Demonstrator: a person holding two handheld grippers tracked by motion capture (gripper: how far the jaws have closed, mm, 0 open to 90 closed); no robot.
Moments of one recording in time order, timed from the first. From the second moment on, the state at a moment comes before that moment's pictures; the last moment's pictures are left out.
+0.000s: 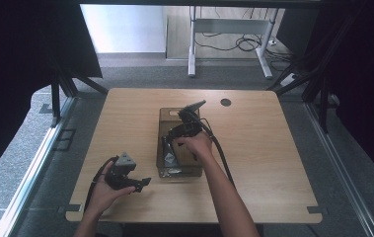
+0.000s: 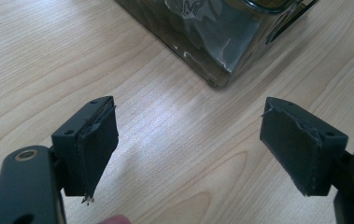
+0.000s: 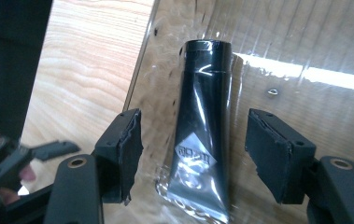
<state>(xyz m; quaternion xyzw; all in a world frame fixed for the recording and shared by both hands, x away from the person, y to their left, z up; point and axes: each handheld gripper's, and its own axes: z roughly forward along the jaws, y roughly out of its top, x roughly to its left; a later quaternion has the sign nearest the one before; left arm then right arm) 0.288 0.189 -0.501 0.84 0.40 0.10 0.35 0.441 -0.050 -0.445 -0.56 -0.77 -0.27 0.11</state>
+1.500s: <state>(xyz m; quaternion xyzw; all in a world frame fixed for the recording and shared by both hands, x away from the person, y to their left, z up) 0.286 0.192 -0.502 0.84 0.41 0.12 0.33 0.304 -0.264 -0.482 -0.45 -0.77 -0.44 -0.10</state>
